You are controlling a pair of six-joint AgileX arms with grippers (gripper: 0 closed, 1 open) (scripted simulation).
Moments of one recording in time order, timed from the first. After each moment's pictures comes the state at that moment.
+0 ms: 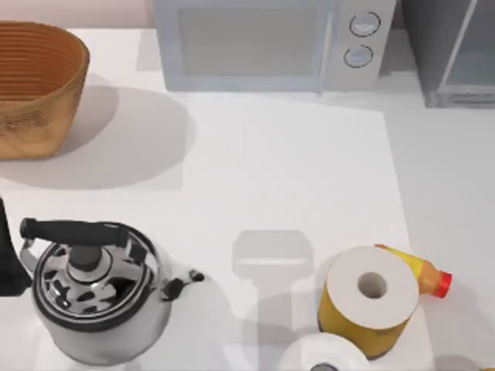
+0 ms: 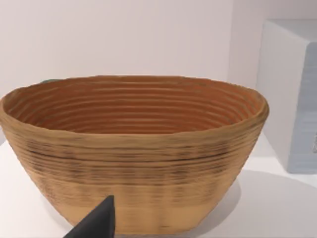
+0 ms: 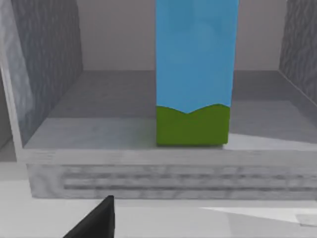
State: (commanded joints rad) left arm 0.00 0.00 0.00 0.00 0.00 0.00; right arm -0.53 1.79 0.18 1.62 -0.51 0.02
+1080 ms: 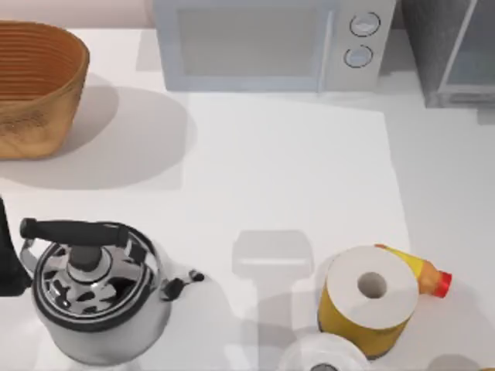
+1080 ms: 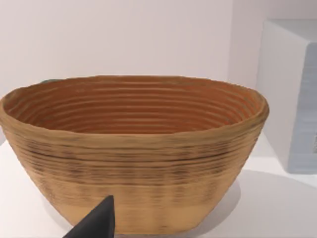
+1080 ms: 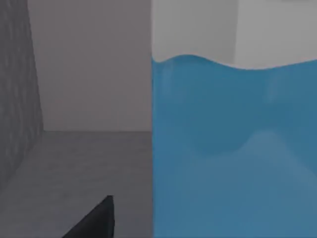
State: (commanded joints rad) left arm 0.00 0.00 0.00 0.00 0.00 0.00; right arm -0.26 2.14 0.96 1.18 -0.22 0.01
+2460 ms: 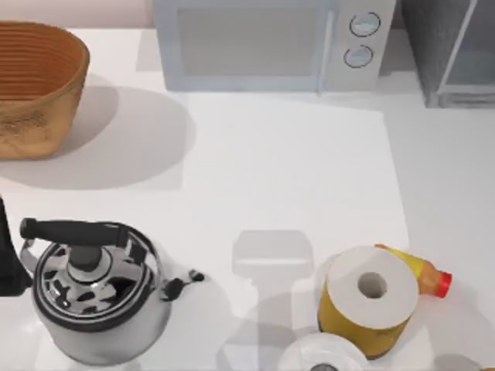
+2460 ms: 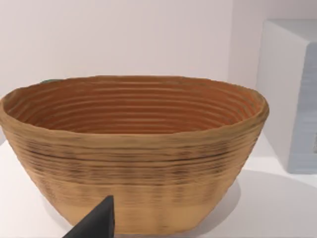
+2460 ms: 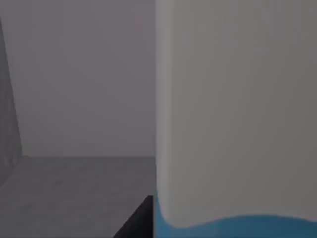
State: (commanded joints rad) left arm 0.00 0.00 0.00 0.00 0.00 0.00; right arm -0.23 2.29 1.25 1.04 -0.19 0.01
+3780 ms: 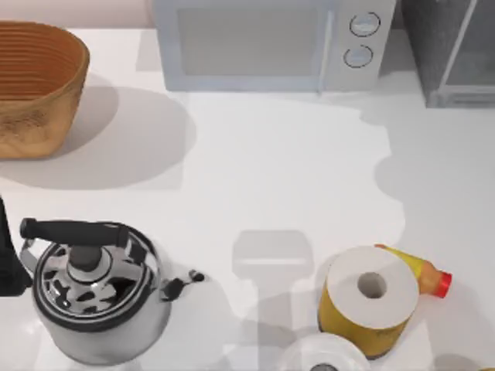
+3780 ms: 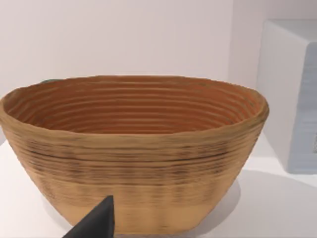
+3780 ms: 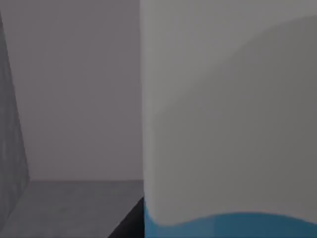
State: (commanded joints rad) left arm 0.00 0.00 0.00 0.00 0.00 0.00; right arm -0.23 2.19 1.27 0.91 -0.19 0.01
